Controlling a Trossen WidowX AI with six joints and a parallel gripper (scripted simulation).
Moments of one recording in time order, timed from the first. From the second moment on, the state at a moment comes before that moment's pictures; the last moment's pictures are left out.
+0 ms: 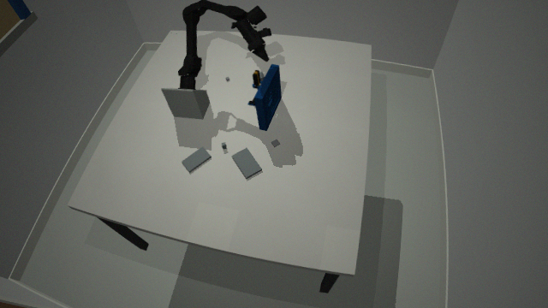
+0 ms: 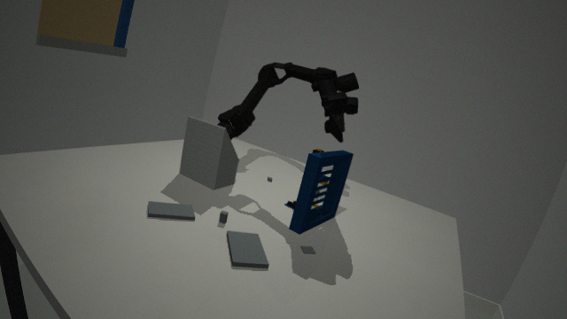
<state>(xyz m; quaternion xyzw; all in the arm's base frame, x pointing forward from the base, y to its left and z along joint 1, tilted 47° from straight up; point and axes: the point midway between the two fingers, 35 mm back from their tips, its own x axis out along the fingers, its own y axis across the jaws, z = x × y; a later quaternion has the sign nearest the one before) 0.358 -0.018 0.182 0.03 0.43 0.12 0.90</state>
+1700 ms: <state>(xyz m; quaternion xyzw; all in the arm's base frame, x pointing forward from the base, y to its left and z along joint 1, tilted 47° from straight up) 0.326 -0.018 0.127 0.31 0.67 0.24 0.63</state>
